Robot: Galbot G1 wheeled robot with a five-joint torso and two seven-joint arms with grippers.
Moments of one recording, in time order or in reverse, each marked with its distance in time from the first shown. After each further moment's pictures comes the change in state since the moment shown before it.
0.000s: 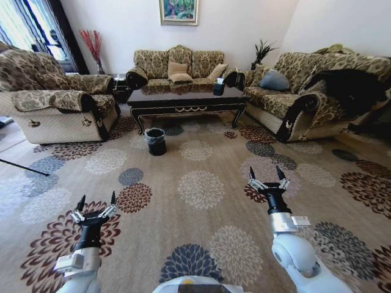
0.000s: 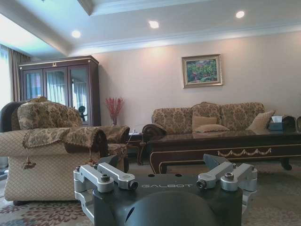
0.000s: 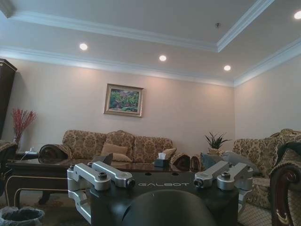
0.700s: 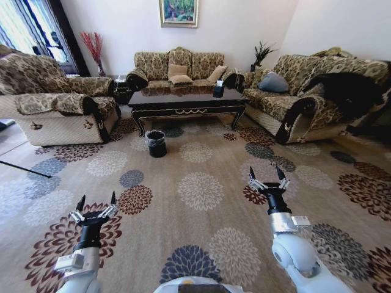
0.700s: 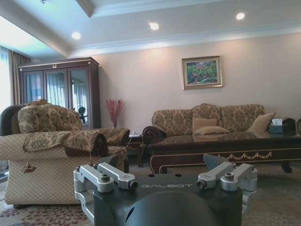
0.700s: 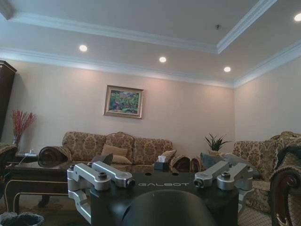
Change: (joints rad) left arm 0.000 0.000 0.000 0.000 0.000 0.000 0.000; right arm 0.000 0.000 0.000 0.000 0.000 0.000 0.000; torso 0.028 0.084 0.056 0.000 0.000
